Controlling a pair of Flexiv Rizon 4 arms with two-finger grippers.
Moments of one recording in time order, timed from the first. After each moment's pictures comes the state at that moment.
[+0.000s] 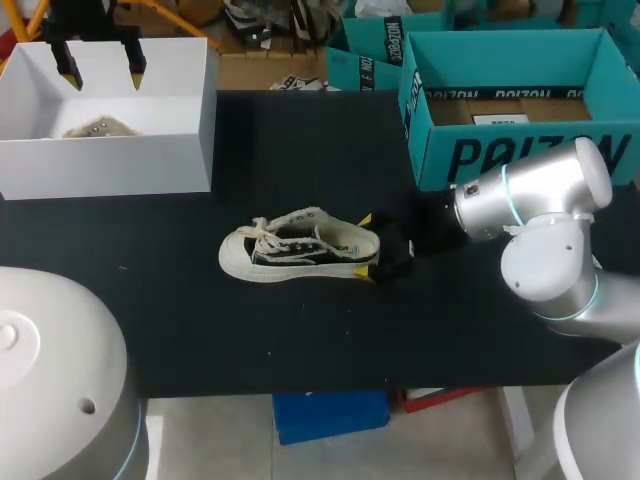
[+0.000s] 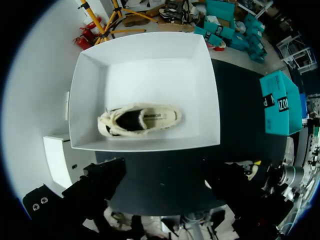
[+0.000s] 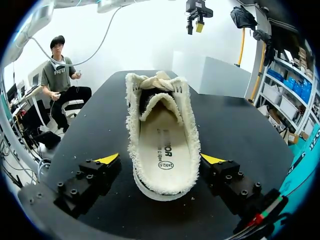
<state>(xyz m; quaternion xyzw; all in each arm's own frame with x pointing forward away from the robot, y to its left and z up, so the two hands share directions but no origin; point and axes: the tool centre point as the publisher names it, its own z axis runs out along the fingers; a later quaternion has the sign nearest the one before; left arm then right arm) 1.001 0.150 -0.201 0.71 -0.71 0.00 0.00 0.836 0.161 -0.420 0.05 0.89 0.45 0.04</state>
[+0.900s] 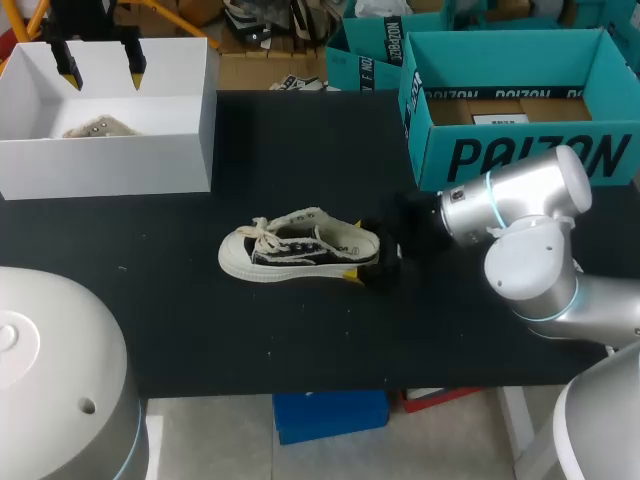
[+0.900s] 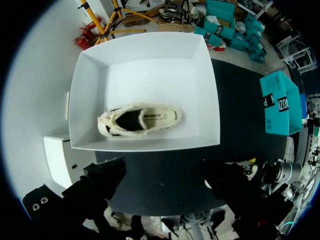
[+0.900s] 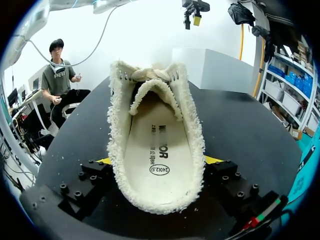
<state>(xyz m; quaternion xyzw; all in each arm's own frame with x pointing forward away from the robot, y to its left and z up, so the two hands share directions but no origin) 1.001 0.150 -0.201 0.71 -0.71 0.00 0.00 0.845 0.177 -0.443 0.06 0.89 0.46 0.03</state>
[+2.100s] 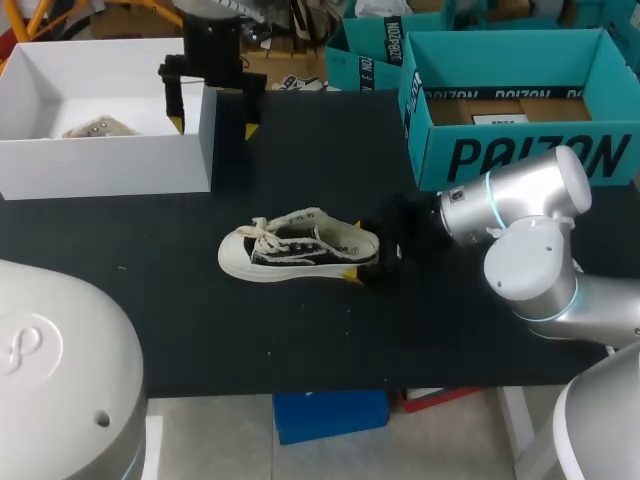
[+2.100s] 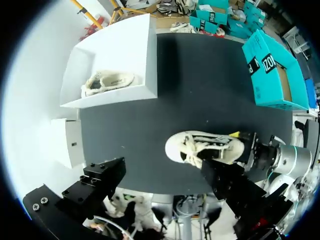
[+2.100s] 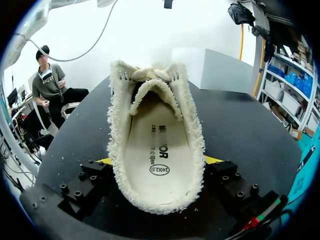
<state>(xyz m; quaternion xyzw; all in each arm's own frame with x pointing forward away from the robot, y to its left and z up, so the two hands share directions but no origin) 0.872 -0.036 -0.196 0.71 -0.70 -0.06 -0.04 0.845 0.177 -0.442 0.06 0.89 0.45 0.03</state>
